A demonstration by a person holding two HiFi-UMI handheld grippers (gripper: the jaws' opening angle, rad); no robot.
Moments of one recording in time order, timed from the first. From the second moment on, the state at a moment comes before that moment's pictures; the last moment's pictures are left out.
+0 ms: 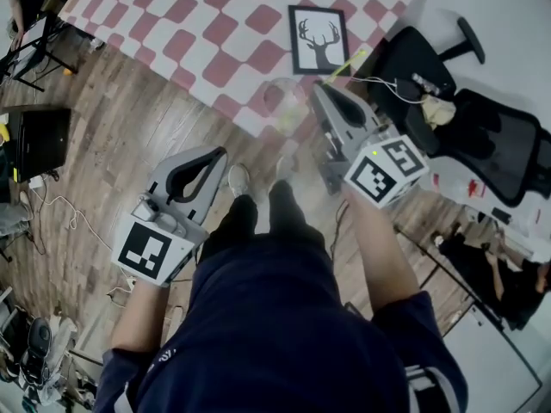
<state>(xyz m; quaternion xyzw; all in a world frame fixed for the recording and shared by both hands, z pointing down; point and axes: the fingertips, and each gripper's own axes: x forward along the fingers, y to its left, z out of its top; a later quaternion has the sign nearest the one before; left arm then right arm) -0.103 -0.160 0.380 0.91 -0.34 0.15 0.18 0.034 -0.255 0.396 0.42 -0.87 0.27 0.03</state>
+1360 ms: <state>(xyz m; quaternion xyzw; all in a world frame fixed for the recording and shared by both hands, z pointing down) -0.066 -0.178 0.425 0.89 -0.34 0.19 0.23 0.057 -0.278 0.519 0.42 -0.83 0.34 0.09</state>
